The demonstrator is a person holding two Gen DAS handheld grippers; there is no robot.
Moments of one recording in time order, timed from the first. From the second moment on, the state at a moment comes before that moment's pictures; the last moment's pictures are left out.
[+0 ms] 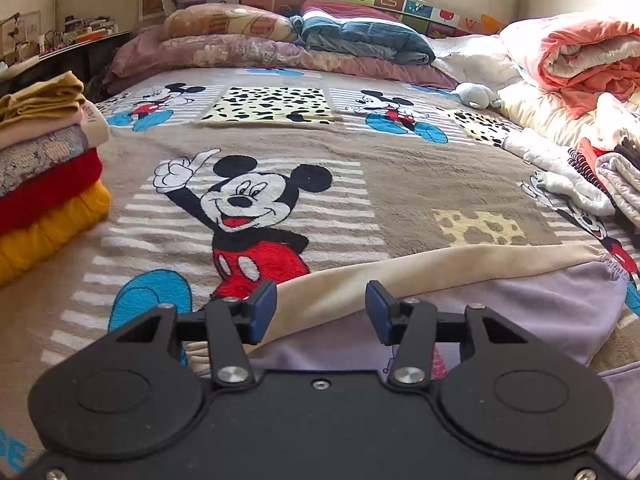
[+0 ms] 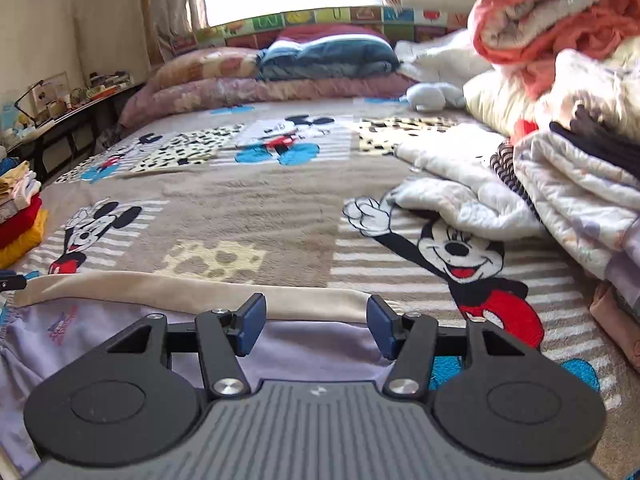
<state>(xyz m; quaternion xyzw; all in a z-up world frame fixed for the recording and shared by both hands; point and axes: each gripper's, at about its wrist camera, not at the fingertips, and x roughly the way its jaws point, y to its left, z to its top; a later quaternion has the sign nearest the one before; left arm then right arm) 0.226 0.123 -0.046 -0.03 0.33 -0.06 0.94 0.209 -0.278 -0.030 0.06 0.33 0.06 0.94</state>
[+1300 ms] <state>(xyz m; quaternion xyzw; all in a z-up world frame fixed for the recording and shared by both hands) 0.240 0.144 -0.071 -0.06 0.37 -0.04 0.93 0.260 -0.369 -0.092 0.23 0.33 0.10 0.91</state>
